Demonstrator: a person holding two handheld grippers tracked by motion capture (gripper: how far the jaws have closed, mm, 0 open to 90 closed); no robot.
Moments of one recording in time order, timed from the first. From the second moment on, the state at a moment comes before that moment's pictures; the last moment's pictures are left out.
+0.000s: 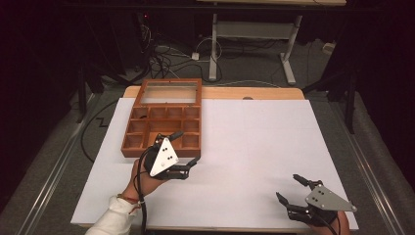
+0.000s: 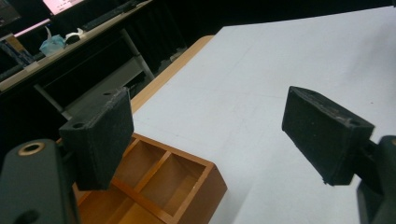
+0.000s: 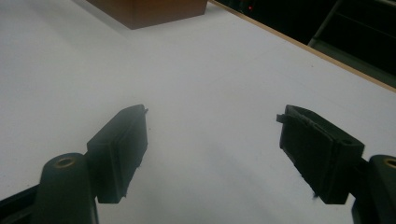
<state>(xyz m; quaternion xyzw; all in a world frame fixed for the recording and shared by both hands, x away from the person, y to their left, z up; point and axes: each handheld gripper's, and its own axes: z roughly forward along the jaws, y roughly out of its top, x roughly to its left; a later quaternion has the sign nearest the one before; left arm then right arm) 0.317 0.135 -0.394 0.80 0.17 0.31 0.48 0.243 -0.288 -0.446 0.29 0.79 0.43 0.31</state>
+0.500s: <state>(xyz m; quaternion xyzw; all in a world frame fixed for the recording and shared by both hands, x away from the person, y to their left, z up) 0.306 0.140 -0.405 0.80 0.17 0.32 0.48 0.243 -0.287 -0.446 0.29 0.79 0.43 0.31</state>
